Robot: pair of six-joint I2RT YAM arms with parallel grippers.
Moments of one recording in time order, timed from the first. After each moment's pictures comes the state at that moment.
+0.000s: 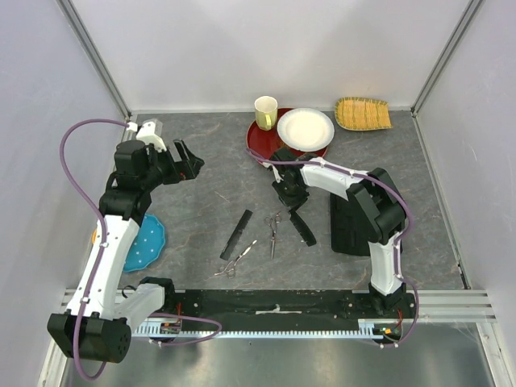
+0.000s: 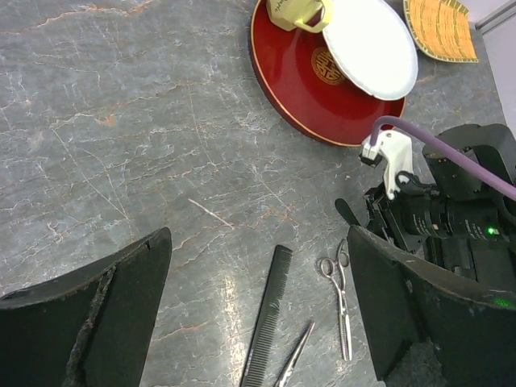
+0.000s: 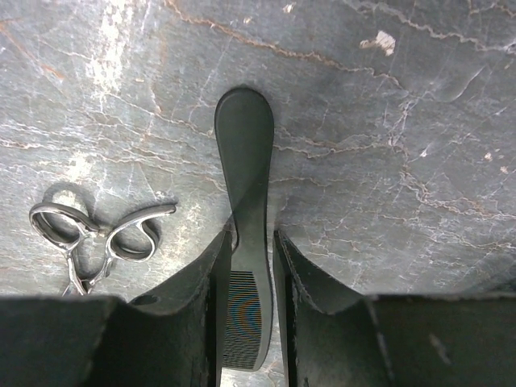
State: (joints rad) left arm -0.09 0.99 1.03 -0.46 0.24 -0.33; right arm 0.63 2.02 1.44 -0.74 0.02 0.11
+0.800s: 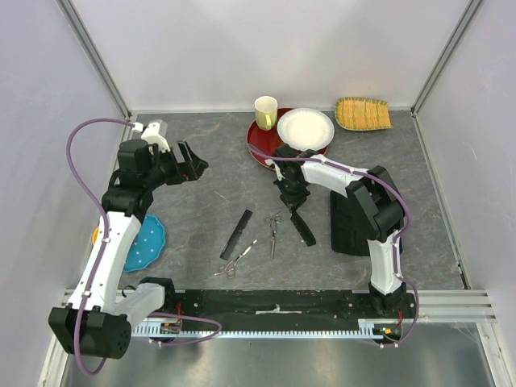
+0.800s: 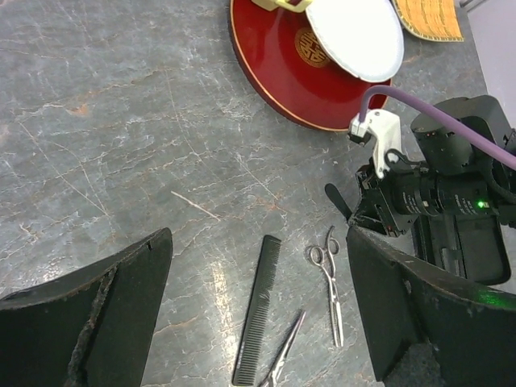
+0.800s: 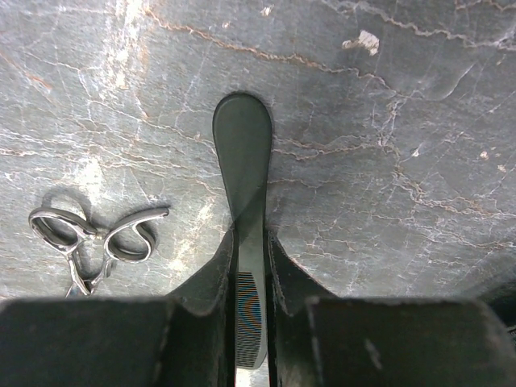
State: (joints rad) left arm -0.09 1.02 1.03 -0.46 0.30 -0.33; right arm 0.61 2.06 1.49 -0.79 -0.02 0.13
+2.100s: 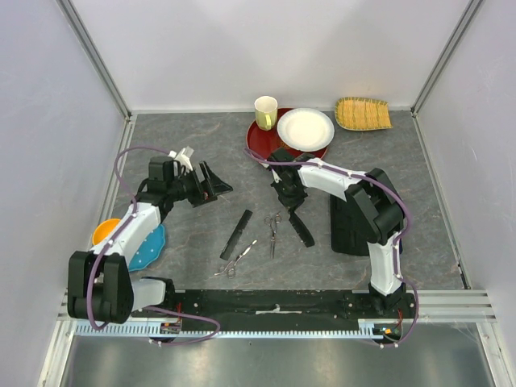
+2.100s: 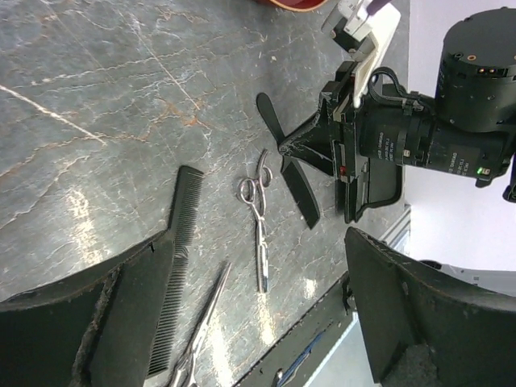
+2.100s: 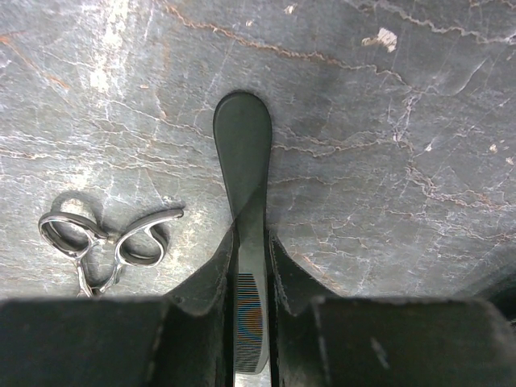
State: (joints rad) left arm -0.10 1.23 0.73 -0.15 0.65 -0.59; right arm 0.65 2.04 1.47 -0.77 0.03 0.16
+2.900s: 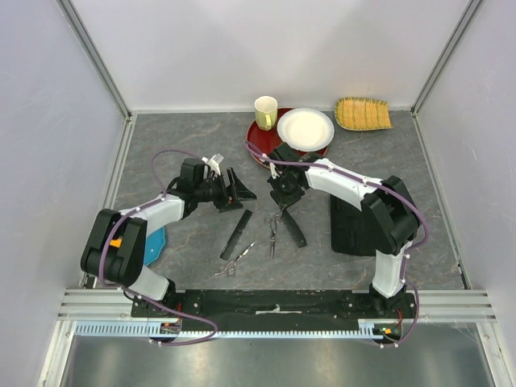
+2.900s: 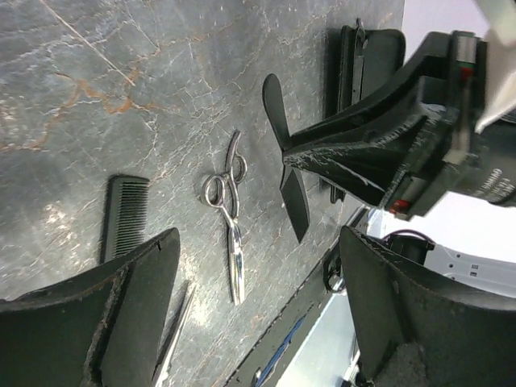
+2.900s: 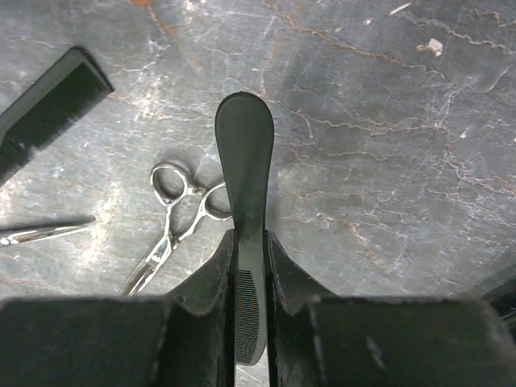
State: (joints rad) left arm -0.29 1.50 0.73 0.10 0.68 -0.73; right arm 0.67 1.91 1.44 -0.74 -0.06 0.17
